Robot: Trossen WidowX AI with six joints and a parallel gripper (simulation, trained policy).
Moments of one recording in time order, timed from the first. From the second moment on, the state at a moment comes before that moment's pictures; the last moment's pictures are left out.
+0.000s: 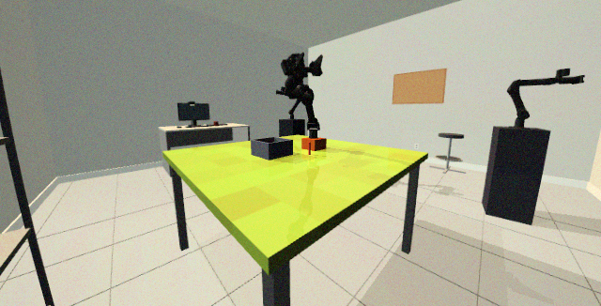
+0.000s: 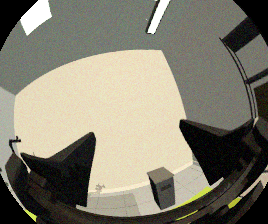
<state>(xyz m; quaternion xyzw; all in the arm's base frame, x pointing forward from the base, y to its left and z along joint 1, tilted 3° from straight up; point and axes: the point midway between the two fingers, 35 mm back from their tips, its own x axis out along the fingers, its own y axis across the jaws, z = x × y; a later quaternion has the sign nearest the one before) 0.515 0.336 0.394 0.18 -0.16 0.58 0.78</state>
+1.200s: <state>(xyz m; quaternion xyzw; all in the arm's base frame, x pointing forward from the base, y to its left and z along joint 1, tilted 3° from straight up) 0.477 0.166 0.334 0.19 0.28 0.24 0.91</state>
